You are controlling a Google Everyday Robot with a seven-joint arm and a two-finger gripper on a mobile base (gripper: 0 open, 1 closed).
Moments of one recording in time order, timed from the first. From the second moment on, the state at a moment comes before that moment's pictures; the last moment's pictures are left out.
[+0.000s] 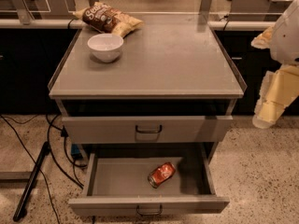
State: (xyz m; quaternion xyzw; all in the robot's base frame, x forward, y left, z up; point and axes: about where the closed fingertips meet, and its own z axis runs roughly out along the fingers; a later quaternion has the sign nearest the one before) arm 0.438 -0.217 0.976 -0.60 0.78 -0.03 0.16
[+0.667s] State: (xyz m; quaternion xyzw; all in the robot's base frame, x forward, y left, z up) arm 0.438 -0.217 0.976 -0.60 0.78 -0.03 0.16
